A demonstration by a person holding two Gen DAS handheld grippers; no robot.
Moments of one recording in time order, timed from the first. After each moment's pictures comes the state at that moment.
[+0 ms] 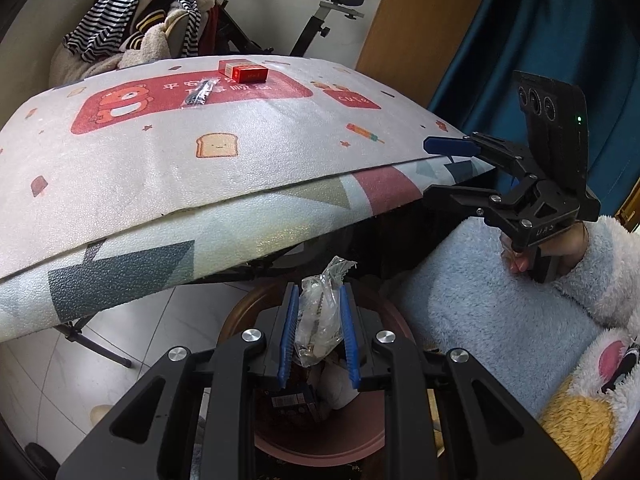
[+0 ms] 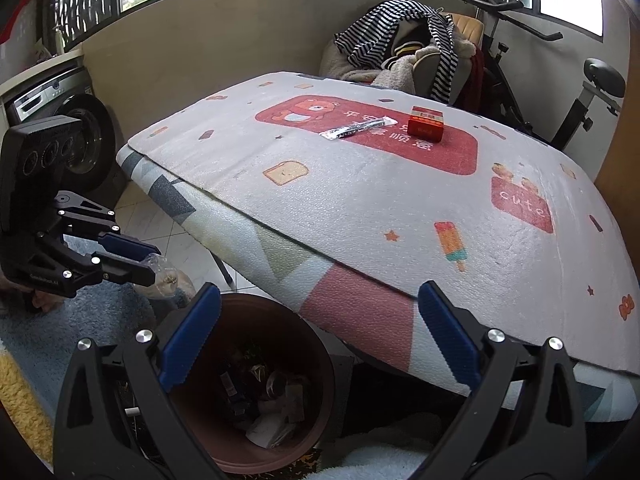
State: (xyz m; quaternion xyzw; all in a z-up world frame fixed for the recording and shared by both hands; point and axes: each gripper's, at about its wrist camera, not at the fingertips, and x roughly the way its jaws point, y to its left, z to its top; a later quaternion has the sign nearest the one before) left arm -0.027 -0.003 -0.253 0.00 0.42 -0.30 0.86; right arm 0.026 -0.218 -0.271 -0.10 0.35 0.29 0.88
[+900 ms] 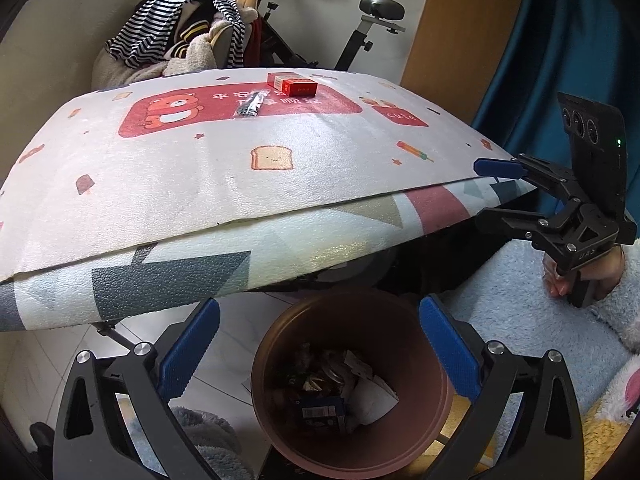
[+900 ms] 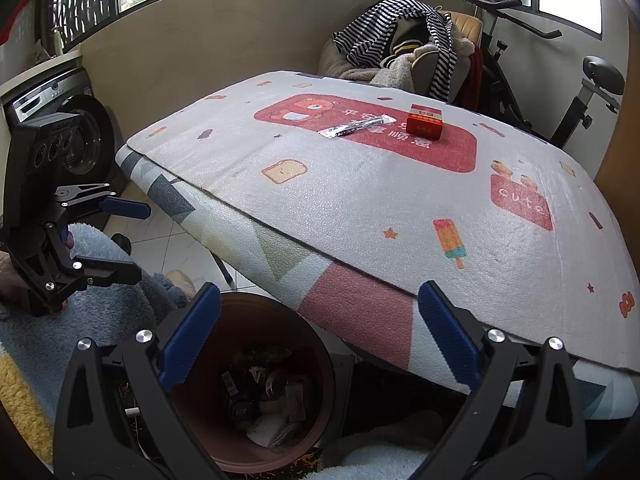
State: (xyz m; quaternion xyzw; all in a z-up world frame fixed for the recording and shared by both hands) left arm -0.020 0.007 -0.250 0.00 0.40 -0.21 0.89; right arm 0.027 -0.220 -0.271 -0.10 0.35 0.29 0.88
